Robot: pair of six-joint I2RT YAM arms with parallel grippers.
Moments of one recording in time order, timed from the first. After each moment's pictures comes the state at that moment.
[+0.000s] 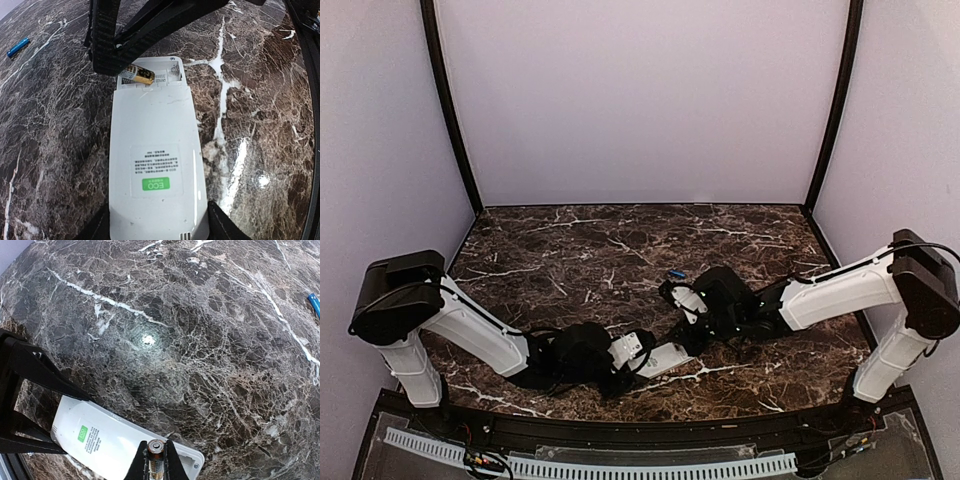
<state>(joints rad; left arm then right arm) -1.20 1.77 0.62 0.47 -0.06 -0.01 1.00 1.60 0.77 0.03 -0.07 0.20</state>
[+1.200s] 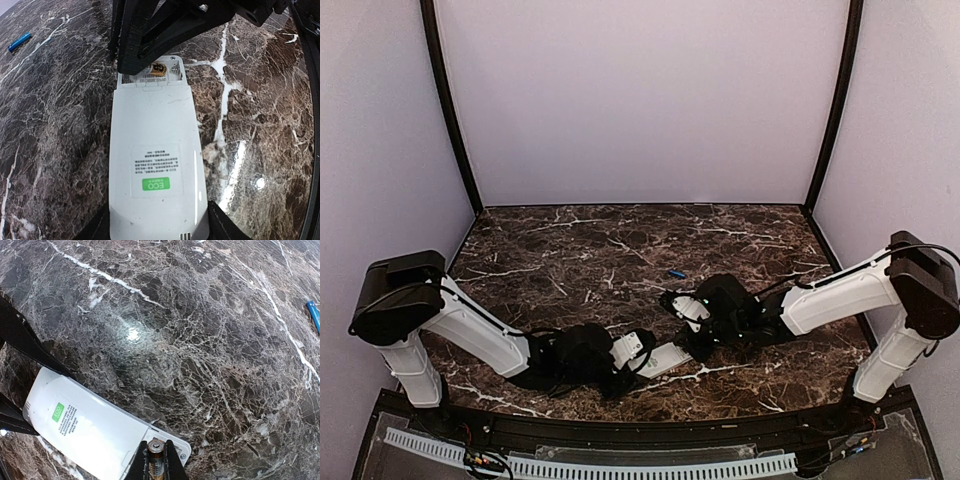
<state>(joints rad) -1.21 1.78 0.63 0.46 -0.08 -0.04 1.00 1.61 0.72 0.05 -0.02 0.04</state>
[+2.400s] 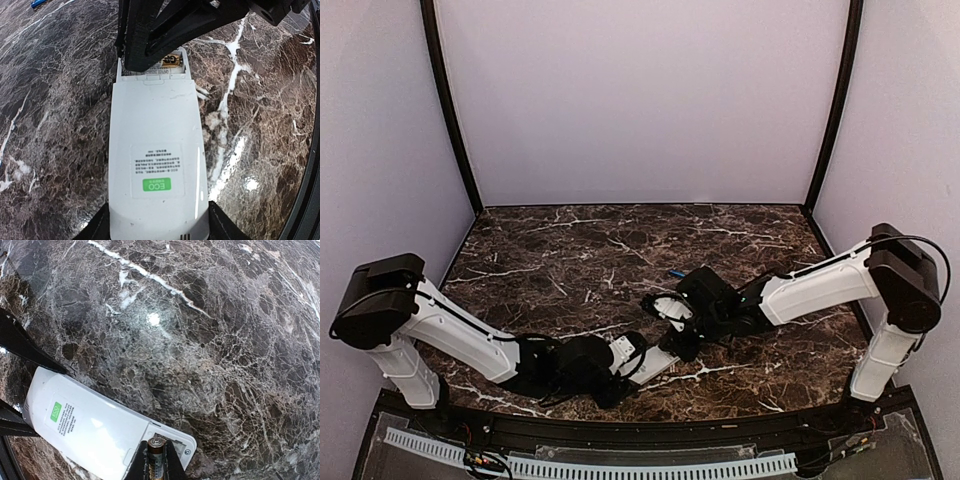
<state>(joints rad) -1.28 1.68 0.63 0.22 -0.22 -0.28 1.01 1.72 0.88 -0.08 -0.13 0.02</state>
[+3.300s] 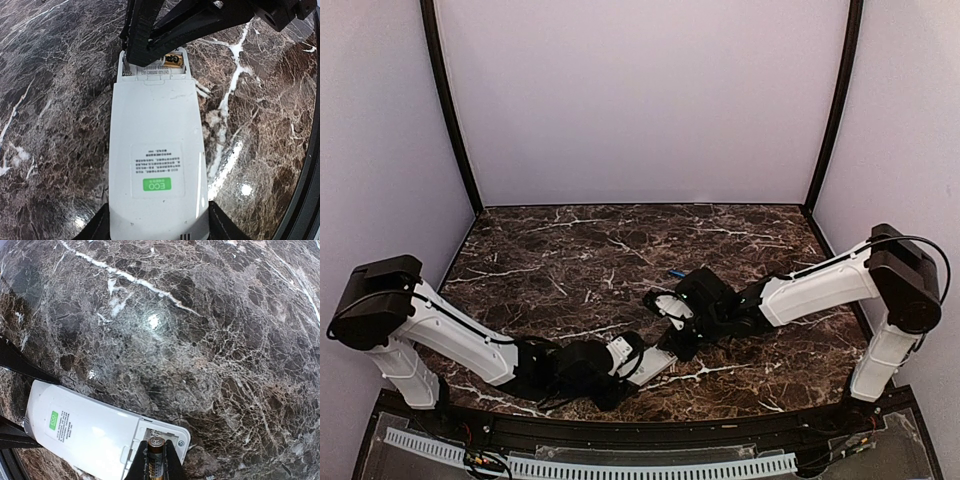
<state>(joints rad) -1.31 1.67 0.62 0.20 -0.25 -0.36 1.01 1.72 0.88 -0.07 -0.11 0.11</state>
